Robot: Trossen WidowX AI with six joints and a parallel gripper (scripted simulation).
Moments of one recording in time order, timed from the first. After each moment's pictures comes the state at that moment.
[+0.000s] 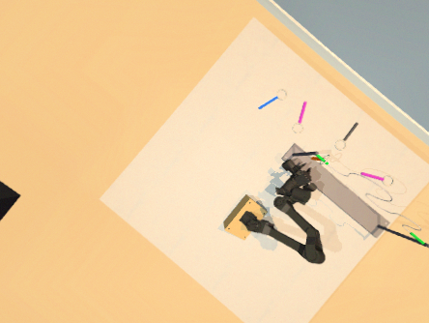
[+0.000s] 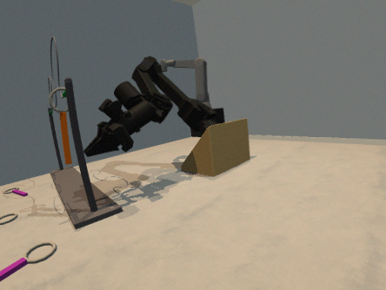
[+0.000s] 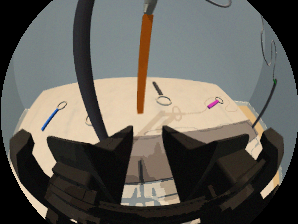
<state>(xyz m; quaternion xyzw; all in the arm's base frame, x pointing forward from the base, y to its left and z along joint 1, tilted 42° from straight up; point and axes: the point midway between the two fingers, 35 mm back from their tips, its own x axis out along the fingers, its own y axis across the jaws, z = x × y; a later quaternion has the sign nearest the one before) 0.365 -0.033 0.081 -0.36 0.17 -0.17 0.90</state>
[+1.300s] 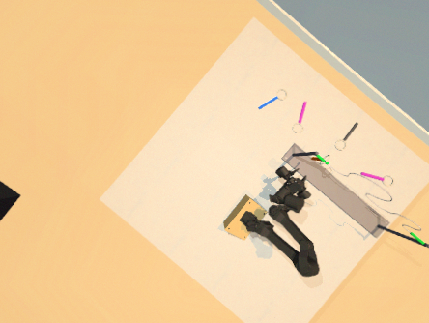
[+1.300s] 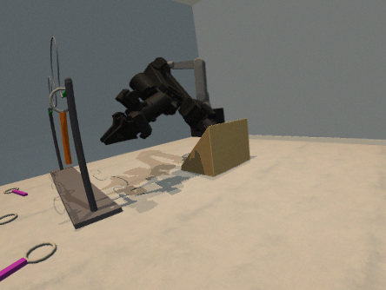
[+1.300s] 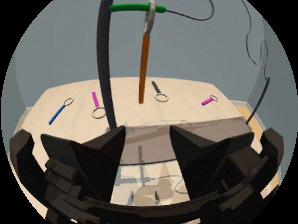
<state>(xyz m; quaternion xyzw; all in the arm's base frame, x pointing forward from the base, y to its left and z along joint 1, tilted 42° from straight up) 0.319 -0.012 0.089 -0.36 0.17 -0.17 0.90</state>
